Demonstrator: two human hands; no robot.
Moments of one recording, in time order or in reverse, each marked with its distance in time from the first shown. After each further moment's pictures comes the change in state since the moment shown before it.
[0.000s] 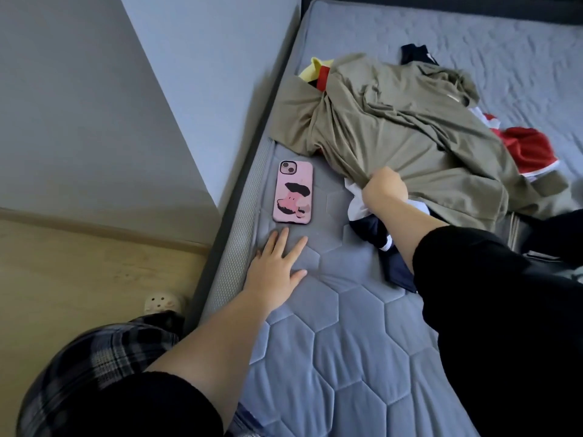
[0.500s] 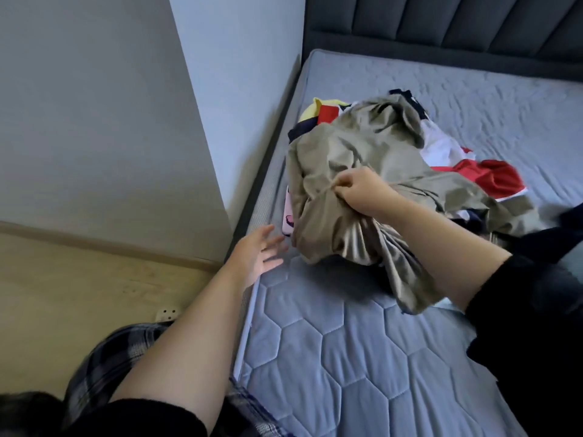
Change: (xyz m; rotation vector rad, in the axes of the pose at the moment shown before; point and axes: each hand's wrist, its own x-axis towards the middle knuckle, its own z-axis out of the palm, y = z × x) left_hand -0.006 -0.027 -0.098 -1.878 -0.061 -0.575; right_hand -0.096 -0.043 -0.068 0.280 -0.244 -0.597
